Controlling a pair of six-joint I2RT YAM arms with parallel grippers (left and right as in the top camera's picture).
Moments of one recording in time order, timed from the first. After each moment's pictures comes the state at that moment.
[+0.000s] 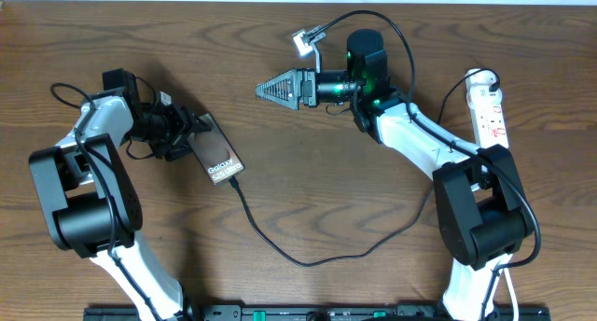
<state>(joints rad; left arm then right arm) 0.27 2.05 1.31 -0.78 0.62 -0.35 0.43 2.01 1.33 0.43 -1.11 0.80</state>
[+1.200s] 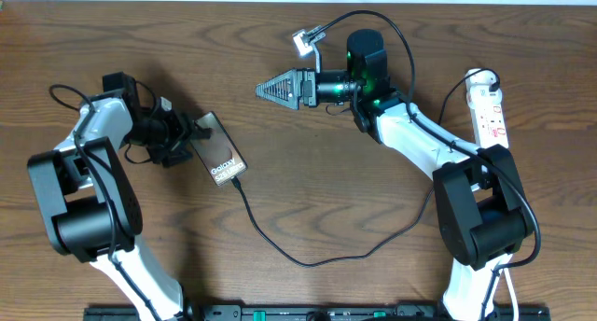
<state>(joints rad) 0.27 2.00 1.28 -0.83 0.55 -0.30 0.43 2.01 1.33 0.43 -1.11 0.80</state>
